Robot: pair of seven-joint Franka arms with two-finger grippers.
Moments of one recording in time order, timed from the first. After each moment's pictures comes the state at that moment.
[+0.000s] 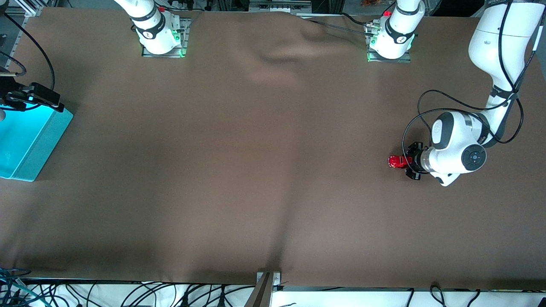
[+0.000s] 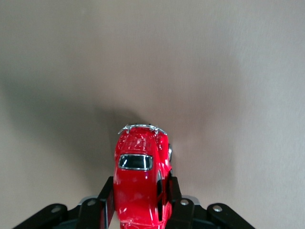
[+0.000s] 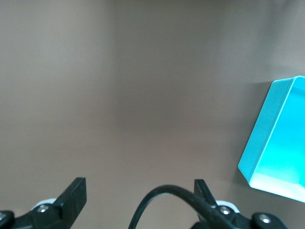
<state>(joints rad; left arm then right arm) 0.22 0.59 -0.21 -1.90 0.06 2.21 -1.50 -0.03 0.07 -0.02 -1.52 0.00 1.55 -0.04</state>
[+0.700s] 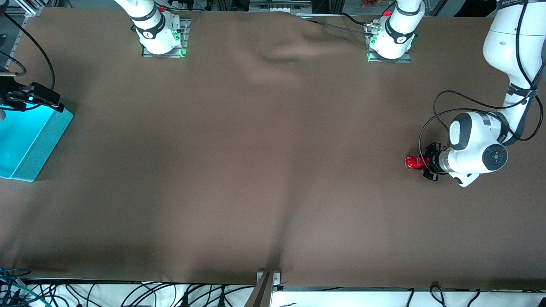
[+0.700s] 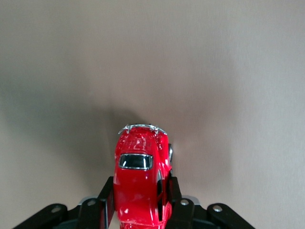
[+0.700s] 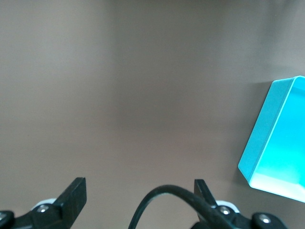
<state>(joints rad) 0.30 0.59 -0.19 -1.88 0.12 2.22 -1.42 -0.03 0.07 -0.02 -1.52 0.00 1.55 -0.04</state>
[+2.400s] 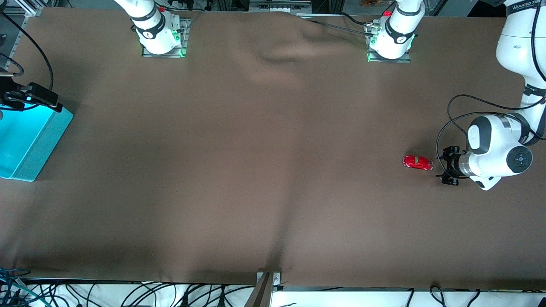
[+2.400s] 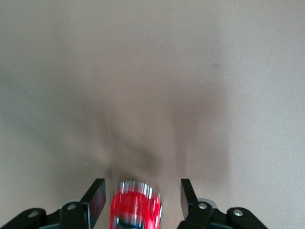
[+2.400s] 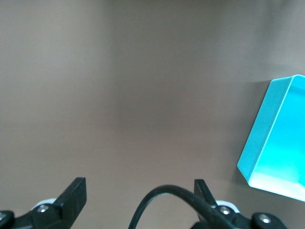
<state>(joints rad) 0.36 0.63 -0.17 -1.81 0.14 2.21 -1.38 -0.03 0.07 -0.02 -1.52 0.00 1.55 -0.04</state>
